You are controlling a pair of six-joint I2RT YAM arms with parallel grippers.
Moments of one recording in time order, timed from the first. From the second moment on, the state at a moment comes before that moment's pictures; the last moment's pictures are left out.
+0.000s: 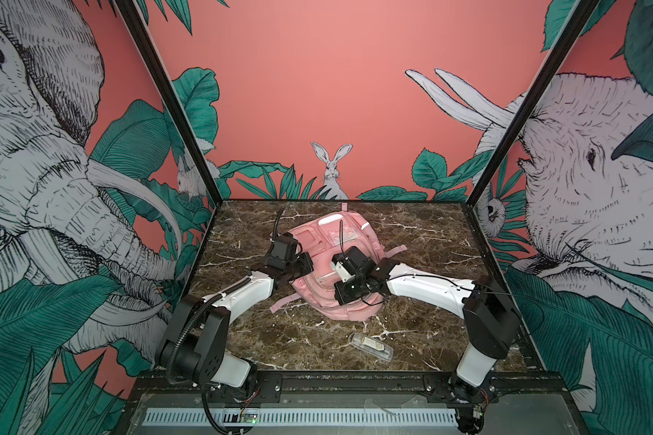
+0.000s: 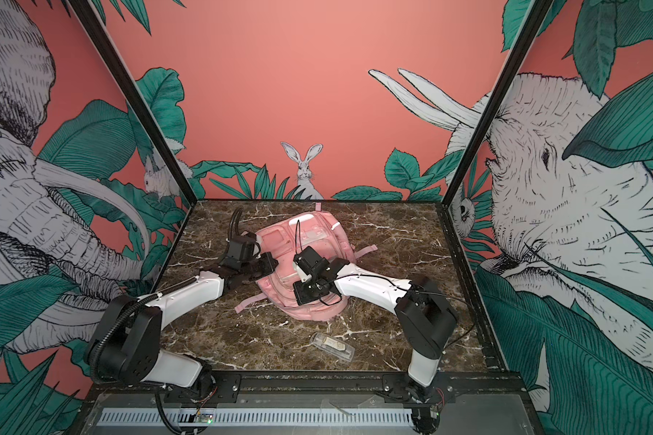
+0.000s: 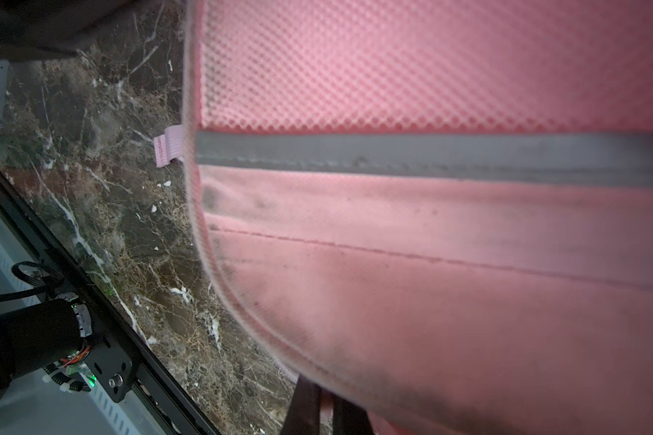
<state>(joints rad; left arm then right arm) -0.42 1.45 0.79 -0.08 0.19 -0.71 0.91 1.76 1.26 -0.56 -0.23 0.44</state>
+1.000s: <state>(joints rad) -0.41 1.49 0.82 -0.08 0.14 -0.71 1.00 1.83 1.39 -0.61 -0.24 0.50</state>
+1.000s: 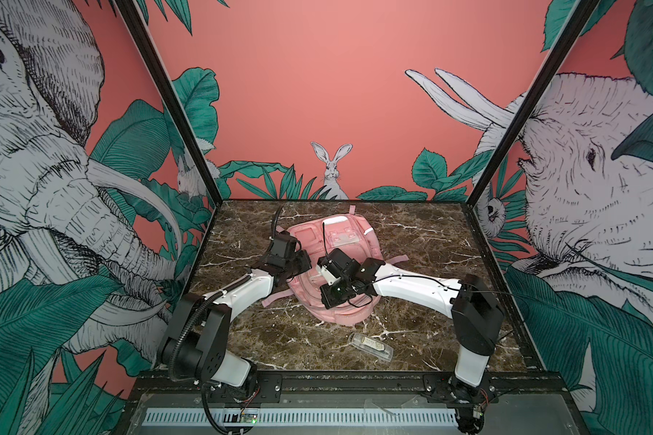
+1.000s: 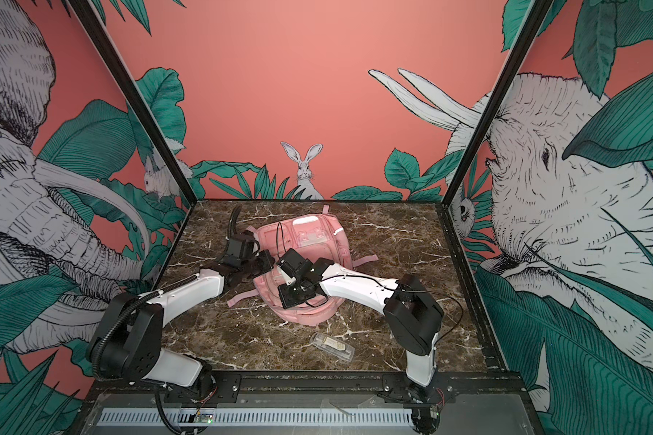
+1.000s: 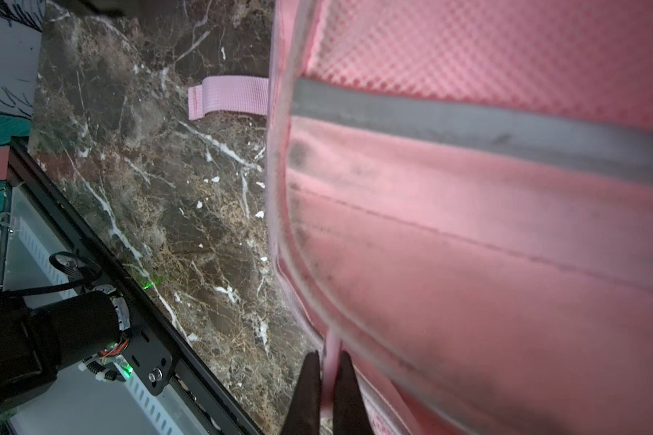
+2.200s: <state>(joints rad) -0.46 1.24 0.65 -0.07 0.06 -0.79 0.81 1.76 1.35 -0.62 -0.32 0.44</state>
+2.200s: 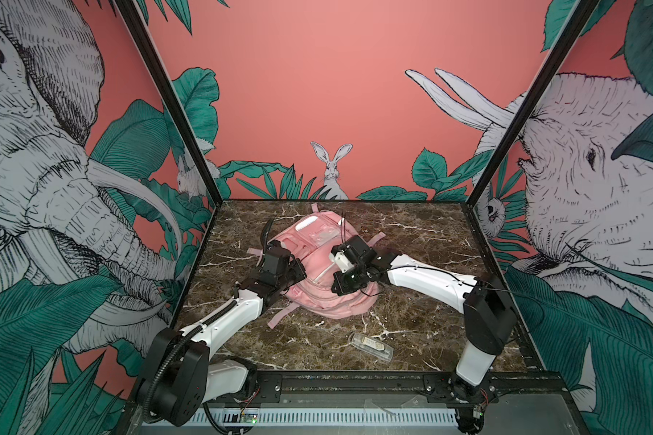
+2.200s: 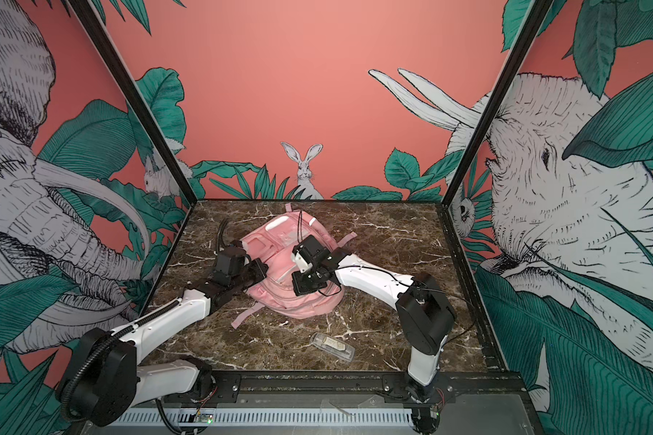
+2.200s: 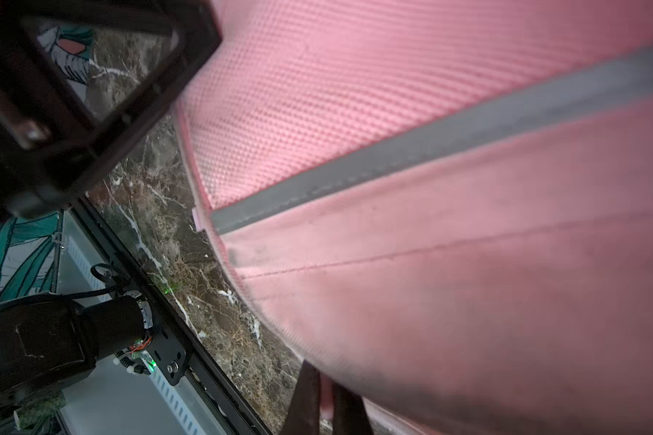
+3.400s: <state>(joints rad) -0.55 1.43 0.77 -0.04 0.00 -0.81 0.94 1.80 1.35 -0.65 -0.23 0.53</state>
